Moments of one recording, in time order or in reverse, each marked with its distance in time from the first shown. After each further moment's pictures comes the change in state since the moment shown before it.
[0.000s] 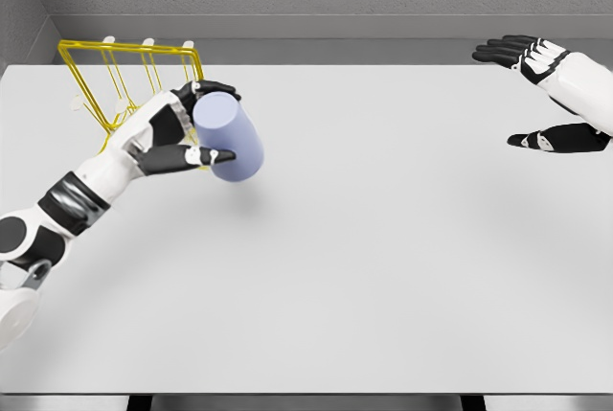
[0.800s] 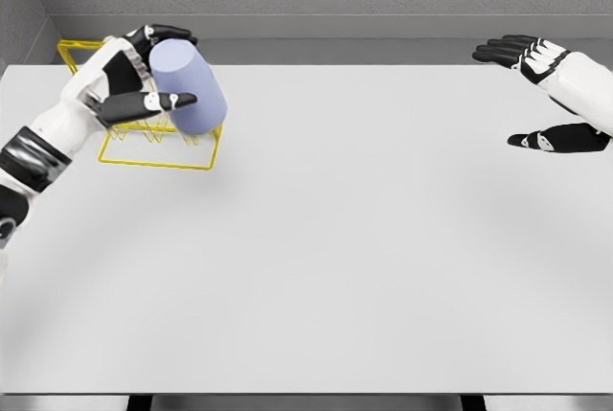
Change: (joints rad) left arm -0.114 0.039 0.051 0.093 0.033 0.001 0.000; right arm 0.000 -0.001 0.000 0.000 0.000 0.000 0.000
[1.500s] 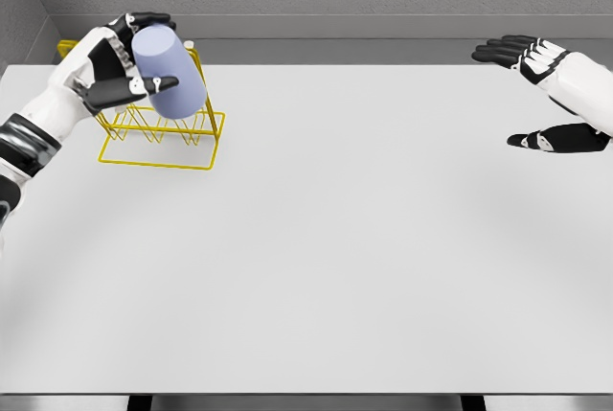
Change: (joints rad) left arm -0.054 -0.011 -0.003 0.122 -0.003 0.004 -0.002; right arm 0.000 0.001 0.001 -0.001 0.000 0.000 0.000
